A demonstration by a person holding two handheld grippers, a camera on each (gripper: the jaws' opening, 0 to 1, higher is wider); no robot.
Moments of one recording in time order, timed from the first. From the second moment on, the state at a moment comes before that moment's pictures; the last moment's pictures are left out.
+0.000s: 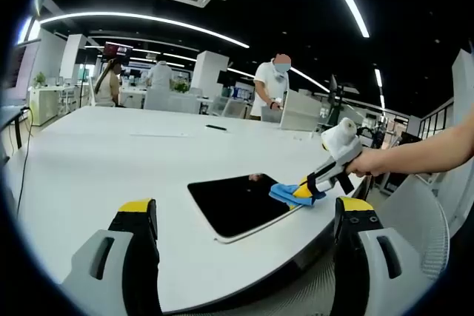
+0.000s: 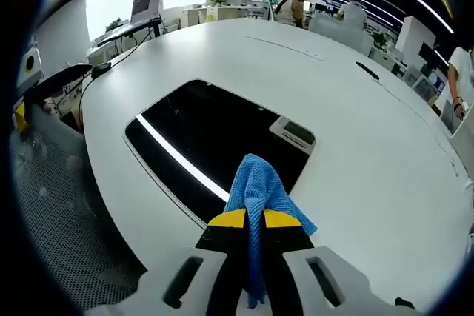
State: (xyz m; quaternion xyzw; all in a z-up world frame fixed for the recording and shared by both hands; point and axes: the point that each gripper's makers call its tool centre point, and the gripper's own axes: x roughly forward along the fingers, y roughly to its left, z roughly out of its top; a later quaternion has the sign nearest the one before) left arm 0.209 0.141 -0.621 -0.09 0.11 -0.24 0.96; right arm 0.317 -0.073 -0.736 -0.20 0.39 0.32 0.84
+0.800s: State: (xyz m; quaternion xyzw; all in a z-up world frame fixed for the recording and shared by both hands) left arm 0.209 0.140 -0.623 -0.09 0.11 -0.24 0.96; right arm 0.368 -0.064 -0.737 -0.21 0.38 0.31 0.85
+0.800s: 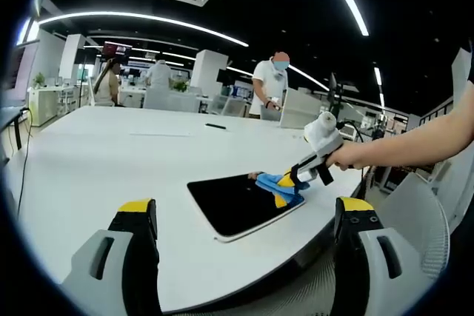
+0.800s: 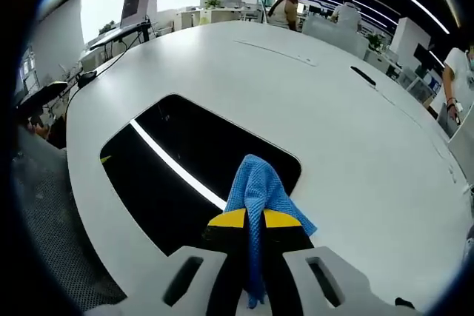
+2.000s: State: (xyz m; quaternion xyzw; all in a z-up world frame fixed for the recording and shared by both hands) left arm 0.210 0.141 -0.626 -0.08 0.12 -0.24 0.96; right arm 0.427 -0.055 -0.736 -0.20 0.37 0.27 0.86
